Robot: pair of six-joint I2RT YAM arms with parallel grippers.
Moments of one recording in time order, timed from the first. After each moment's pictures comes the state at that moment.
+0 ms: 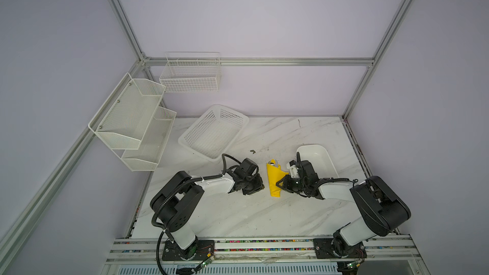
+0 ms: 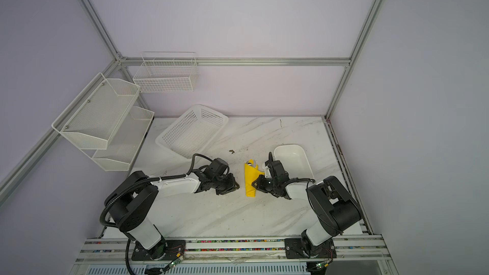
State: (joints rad) left arm -0.71 1.65 0.85 -0.14 0.28 -1.07; right arm 0.49 1.57 0.53 0.19 -0.47 0.74
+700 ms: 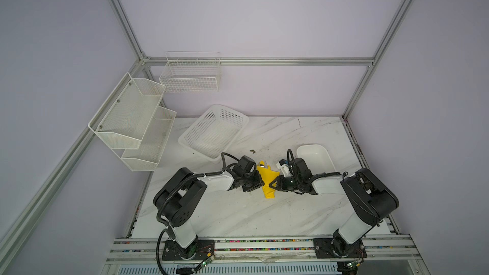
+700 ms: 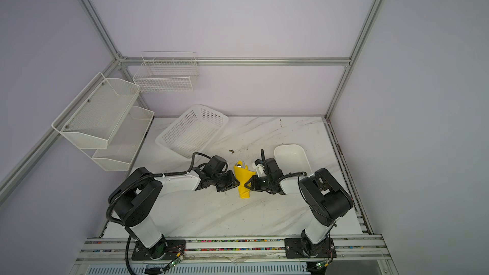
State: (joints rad) left arm -0.68 1.75 0.90 -0.07 0.36 -1.05; right arm 0.53 1.66 0.60 0.20 -0.60 0.60
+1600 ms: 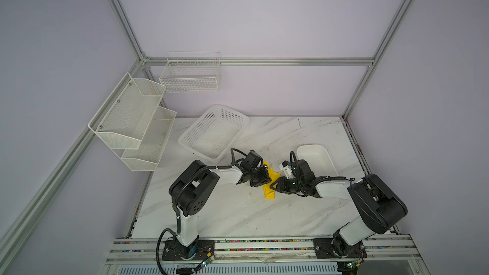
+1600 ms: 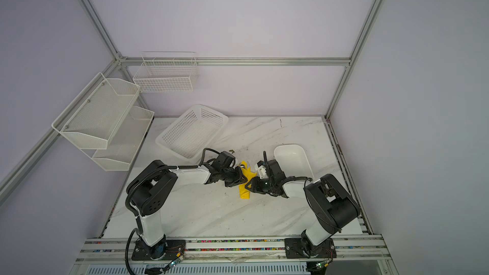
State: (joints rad) left arm -0.70 1.90 1.04 -0.04 0.41 -1.01; right arm 0.53 1.55 0.55 0.14 -0.58 0.67
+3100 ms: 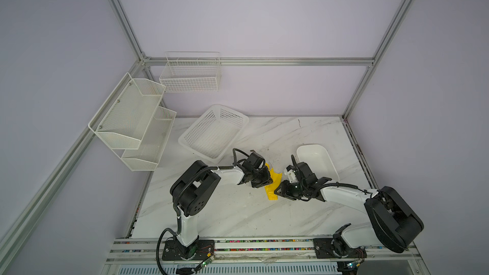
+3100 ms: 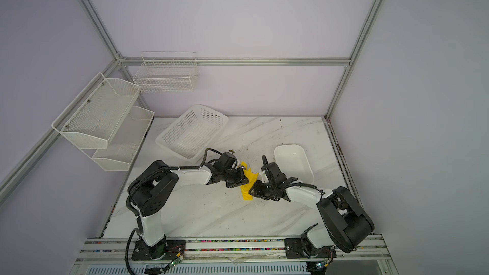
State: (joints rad) left arm -0.72 1.90 1.05 -0.06 0.40 -1.01; right arm 0.58 1.41 0.58 -0.13 -0.44 0.77
